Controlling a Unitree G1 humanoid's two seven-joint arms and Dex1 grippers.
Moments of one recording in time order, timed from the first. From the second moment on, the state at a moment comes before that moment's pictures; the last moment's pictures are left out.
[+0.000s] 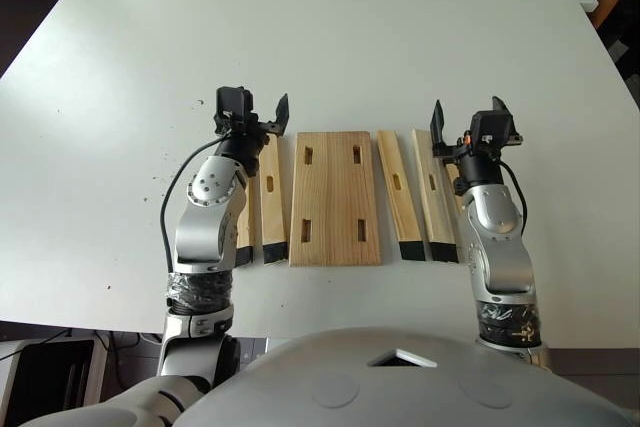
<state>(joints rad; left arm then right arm) -0.10 0.16 0.04 -0.24 -0.12 0.39 -0.15 0.07 -0.03 0.04 -0.29 -0.09 0.20 -0.04</state>
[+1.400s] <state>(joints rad) -0.01 1.08 0.16 -0.51 -0.55 1.36 -0.73 0.39 0.07 -0.05 -0.57 -0.17 0.13 -0.26</state>
